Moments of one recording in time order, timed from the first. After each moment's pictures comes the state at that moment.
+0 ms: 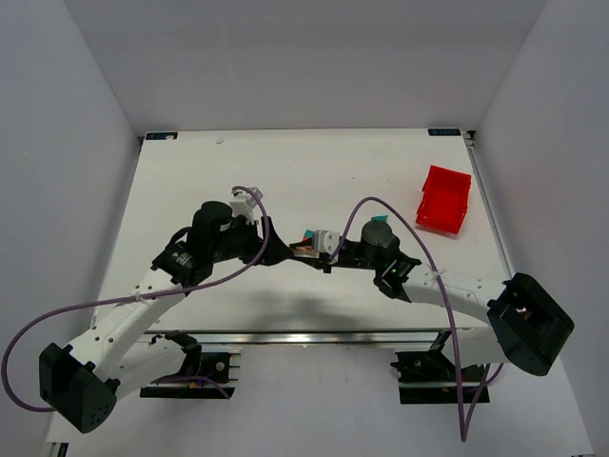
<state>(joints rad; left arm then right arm) -0.57 0.98 0.82 -0.36 0.37 -0.53 0.86 1.32 0.61 0.68 -0.64 -0.46</state>
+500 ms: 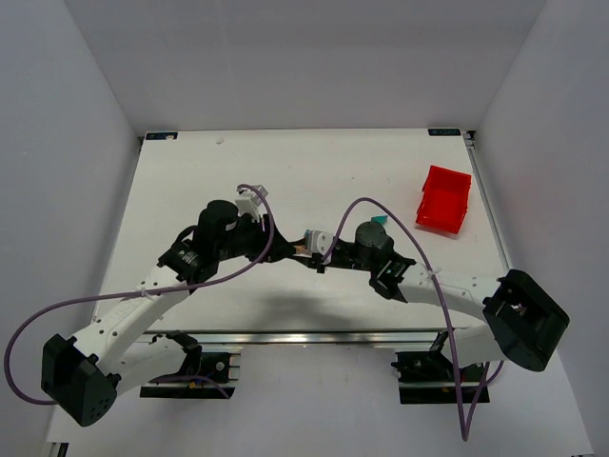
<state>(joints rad) -0.59 1.01 0.82 -0.30 0.35 -0.56 0.90 1.34 0.63 0.68 -0.56 -0.48</state>
